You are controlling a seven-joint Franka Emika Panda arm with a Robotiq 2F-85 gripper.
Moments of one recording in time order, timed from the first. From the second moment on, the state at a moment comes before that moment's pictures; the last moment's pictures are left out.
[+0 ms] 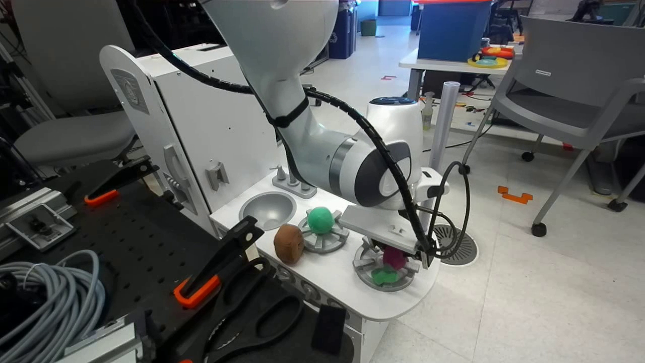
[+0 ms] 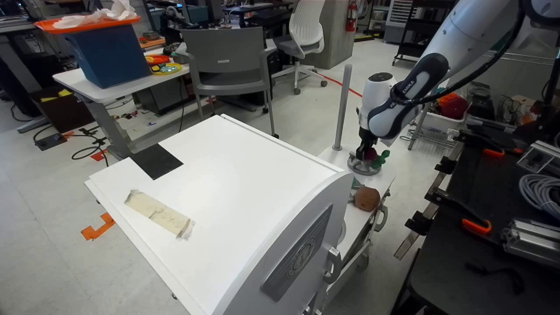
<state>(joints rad) -0.22 1.41 -0.10 -1.31 -0.14 2.76 -0.15</state>
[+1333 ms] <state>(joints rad) -0.08 1.05 -0.10 -1.84 -0.17 2.98 -0.14</state>
